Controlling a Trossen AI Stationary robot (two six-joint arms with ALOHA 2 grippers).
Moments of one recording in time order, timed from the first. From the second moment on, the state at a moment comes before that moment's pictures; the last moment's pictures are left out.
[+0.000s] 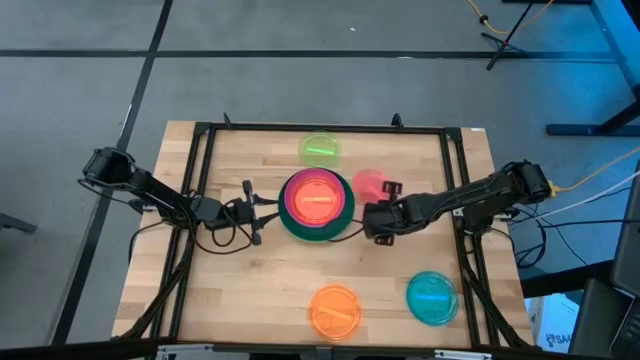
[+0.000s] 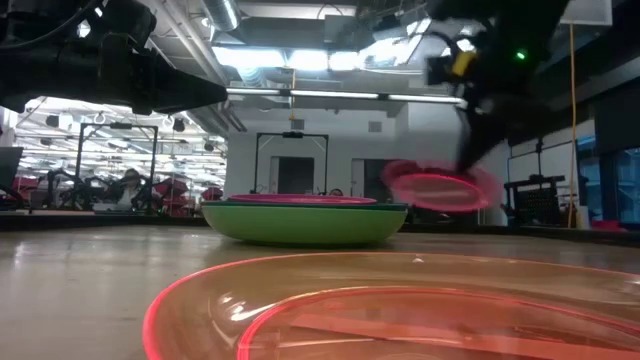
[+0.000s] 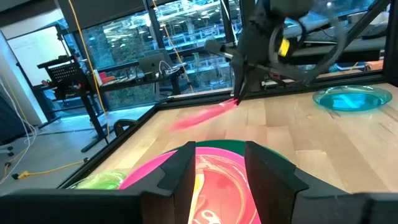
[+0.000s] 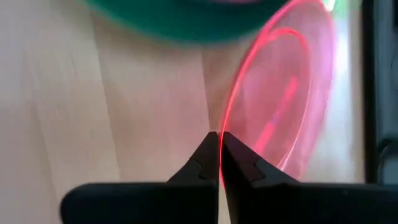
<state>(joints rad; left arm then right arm) -0.26 1.24 0.11 1.14 -0.54 0.19 0.22 1.54 1.04 -0.86 0.49 0.23</state>
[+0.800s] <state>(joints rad) -0.26 1.24 0.11 1.14 -0.54 0.19 0.17 1.54 1.03 -0.16 0.33 -0.24</state>
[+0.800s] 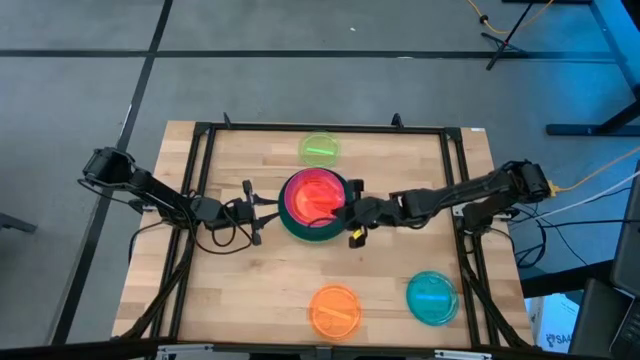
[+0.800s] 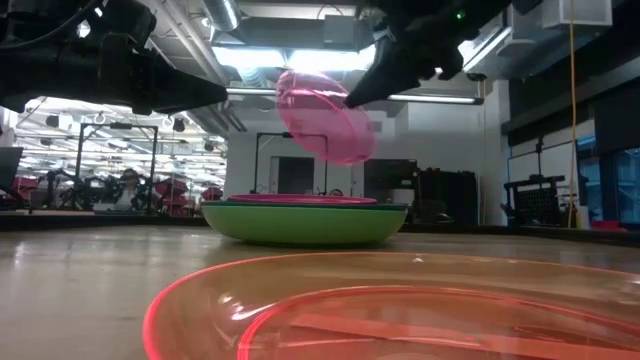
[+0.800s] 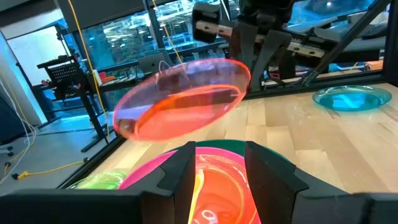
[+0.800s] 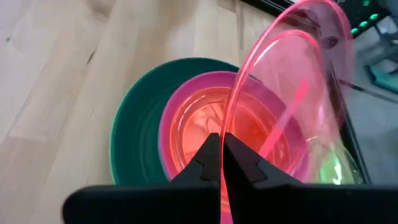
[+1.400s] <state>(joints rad) -0.26 1.24 0.11 1.14 -0.53 0.19 0.07 1.56 0.95 -0.04 0.18 -0.14</state>
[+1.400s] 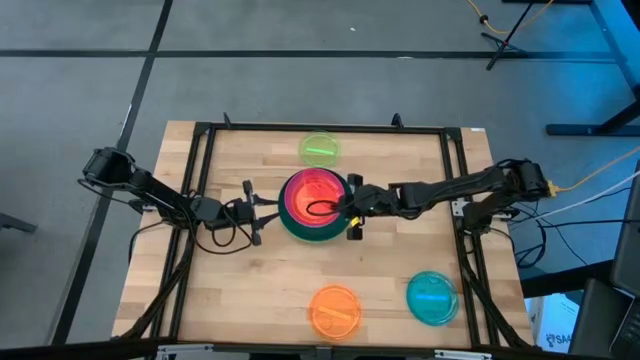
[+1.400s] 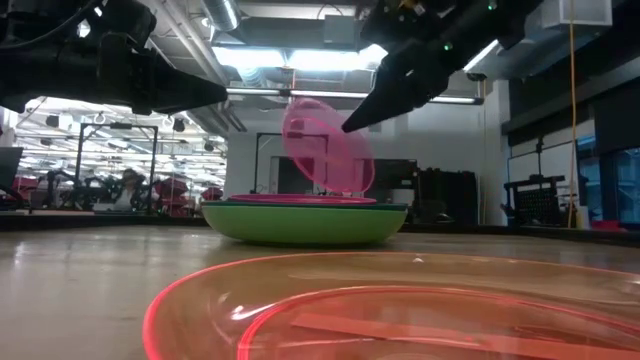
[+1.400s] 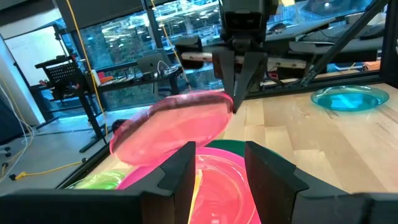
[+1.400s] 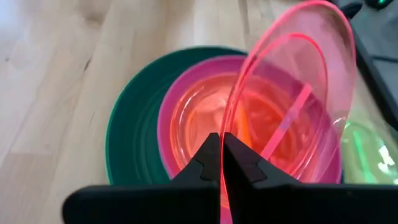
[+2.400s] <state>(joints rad) -0.26 1.24 0.11 1.13 -0.53 0.19 0.07 1.64 0.96 -0.01 0.16 -0.06</state>
